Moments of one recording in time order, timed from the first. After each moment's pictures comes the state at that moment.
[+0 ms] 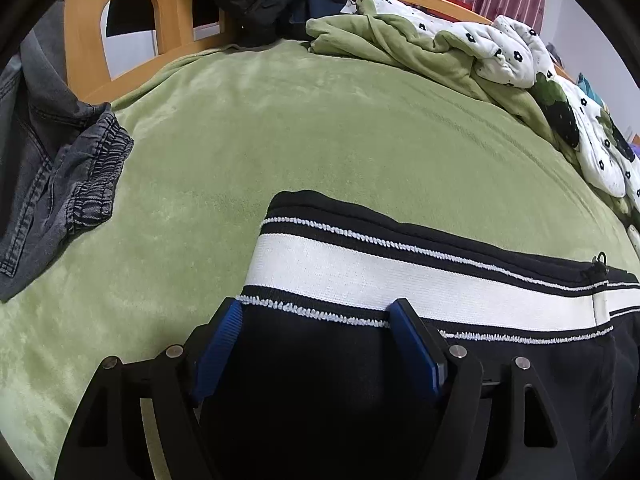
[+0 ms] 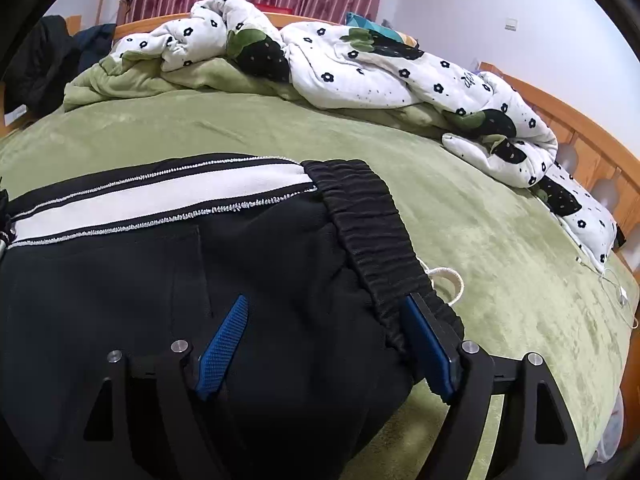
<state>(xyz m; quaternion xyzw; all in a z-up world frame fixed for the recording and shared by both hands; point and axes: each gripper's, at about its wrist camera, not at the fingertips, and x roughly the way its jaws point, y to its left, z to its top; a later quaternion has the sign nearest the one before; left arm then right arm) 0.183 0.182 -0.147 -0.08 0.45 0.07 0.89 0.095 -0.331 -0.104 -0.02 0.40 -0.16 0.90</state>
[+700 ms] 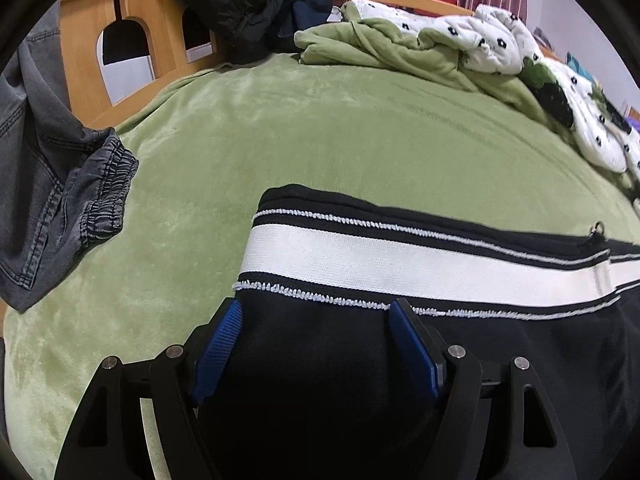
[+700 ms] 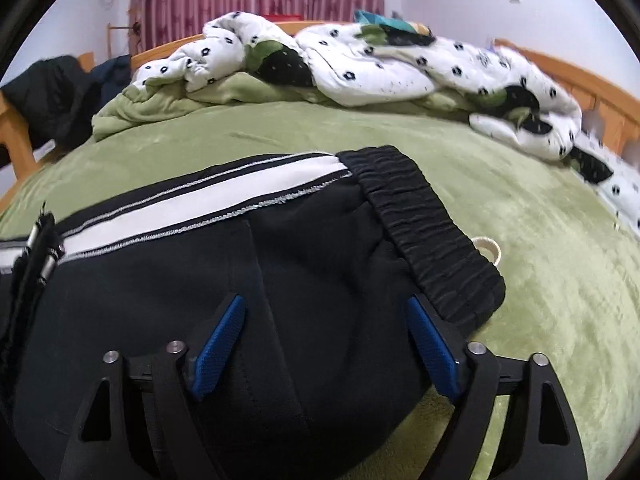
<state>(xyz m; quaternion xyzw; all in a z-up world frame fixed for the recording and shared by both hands) 0.171 0.166 -0.142 -0.03 0.44 0.08 0.90 0.082 -0.329 -0.104 0.05 0.40 -0.09 0.91</state>
